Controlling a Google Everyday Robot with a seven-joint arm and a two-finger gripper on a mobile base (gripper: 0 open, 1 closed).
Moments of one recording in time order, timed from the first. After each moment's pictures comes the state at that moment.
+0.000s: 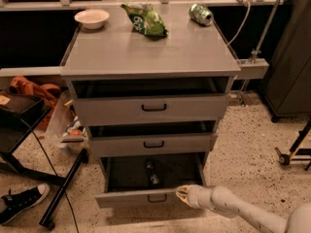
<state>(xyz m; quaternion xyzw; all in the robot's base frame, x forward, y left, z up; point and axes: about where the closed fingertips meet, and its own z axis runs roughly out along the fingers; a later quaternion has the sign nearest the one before) 0.553 -0.132 0.209 -0.61 0.68 0.09 0.40</state>
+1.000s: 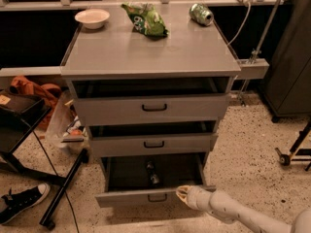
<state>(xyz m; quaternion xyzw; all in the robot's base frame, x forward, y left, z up) 0.567 -0.136 0.218 -0.56 0.71 0.06 0.42</state>
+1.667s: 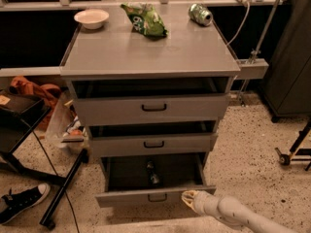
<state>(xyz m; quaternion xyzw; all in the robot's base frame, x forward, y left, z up) 0.541 -0.158 0.219 -0.54 0.73 0.08 0.41</state>
